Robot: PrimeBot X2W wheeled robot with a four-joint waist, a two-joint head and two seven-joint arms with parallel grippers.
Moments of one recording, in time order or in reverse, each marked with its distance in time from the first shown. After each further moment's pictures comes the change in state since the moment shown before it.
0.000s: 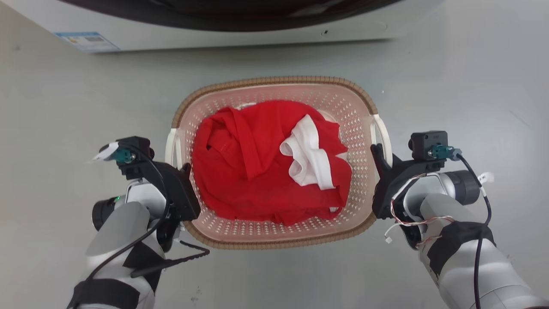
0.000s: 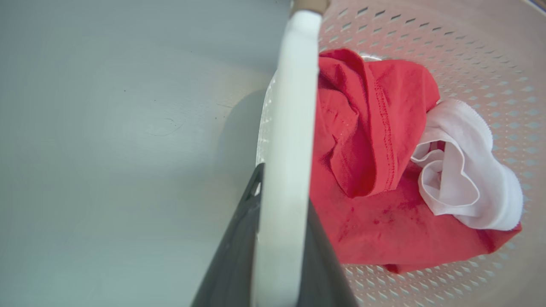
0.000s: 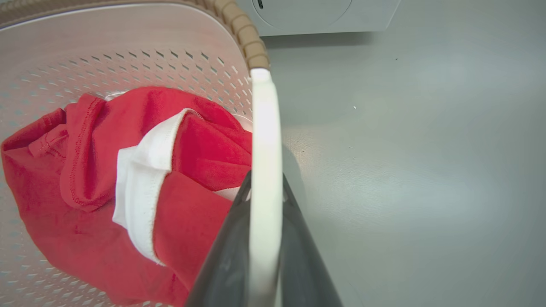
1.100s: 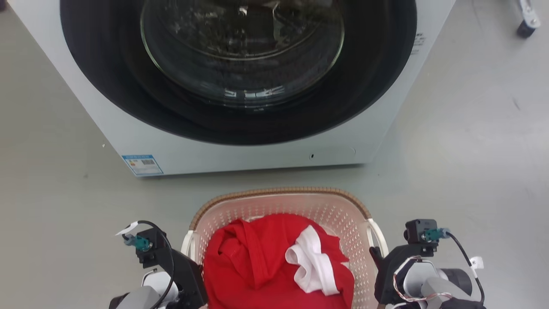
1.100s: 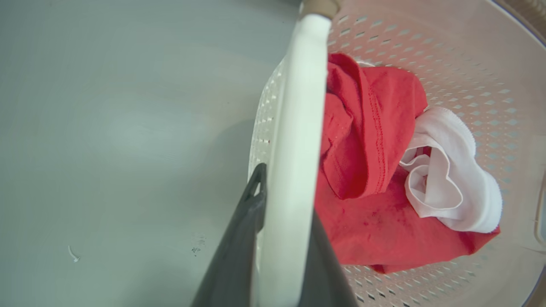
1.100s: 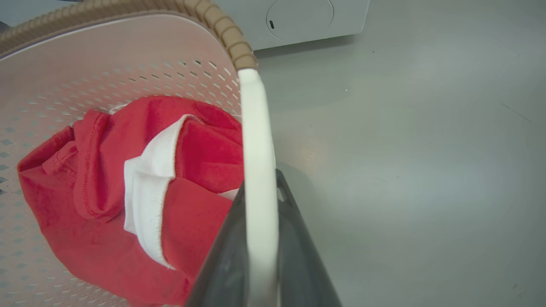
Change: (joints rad) left arm 0.267 -0.025 0.004 0.040 -0.058 -0.008 0.109; right arm 0.267 0.022 -0.029 0.055 0.097 0.031 0.137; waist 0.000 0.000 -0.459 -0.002
